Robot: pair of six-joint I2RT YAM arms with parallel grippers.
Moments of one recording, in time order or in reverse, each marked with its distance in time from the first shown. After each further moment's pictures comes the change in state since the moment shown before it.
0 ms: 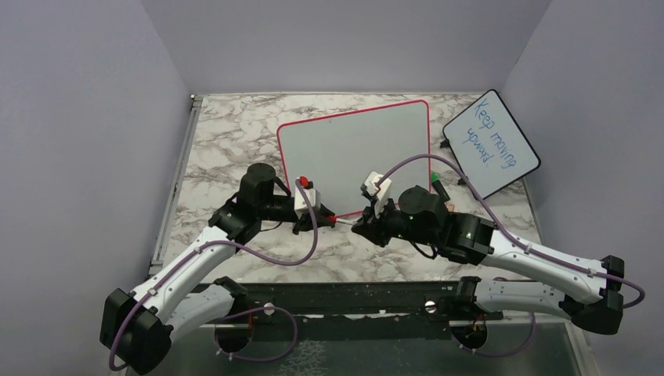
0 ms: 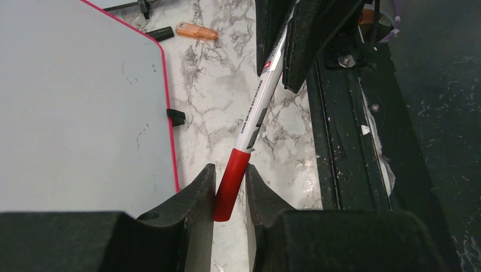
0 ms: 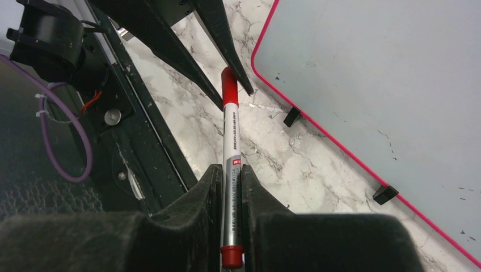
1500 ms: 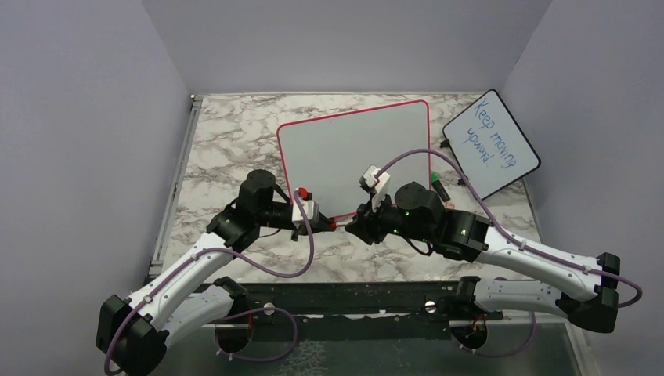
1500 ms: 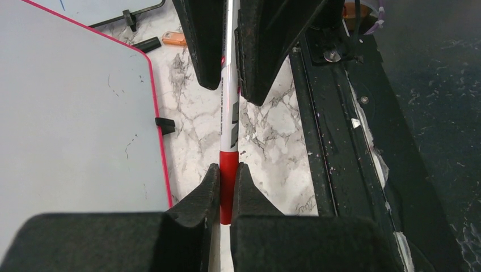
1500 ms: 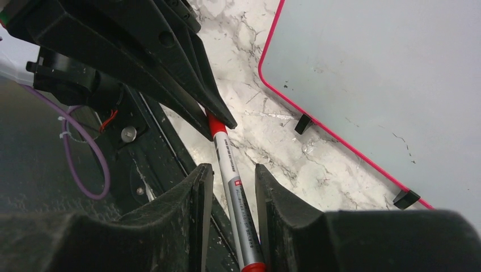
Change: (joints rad) left arm -0.022 -0.052 -0.038 -0.020 0.017 0.074; right arm -0.012 0.037 0.016 0.033 -0.011 0.074
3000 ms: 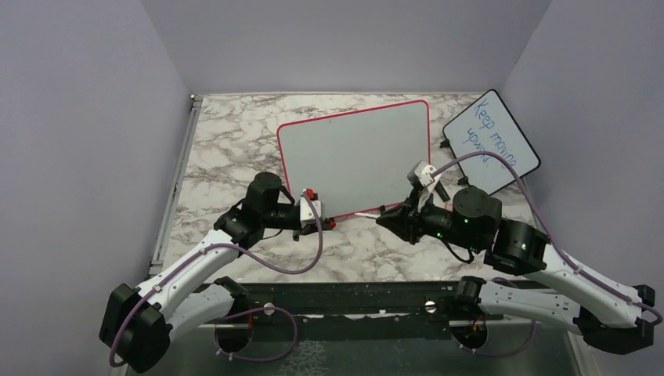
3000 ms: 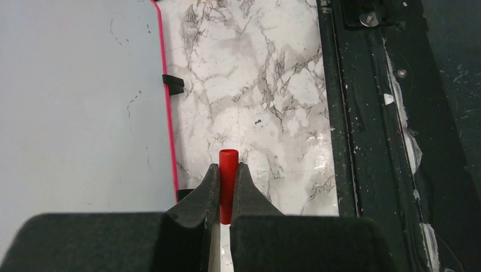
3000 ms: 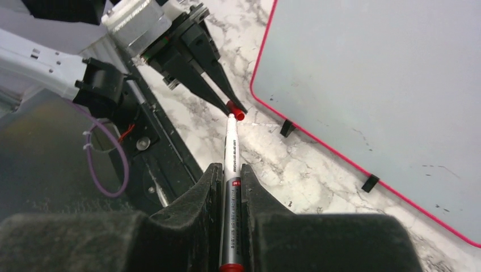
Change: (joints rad) left arm -0.002 0.047 -0.046 0.003 -0.105 0.047; right arm -0.035 -0.256 0.049 -0.169 0.006 0.001
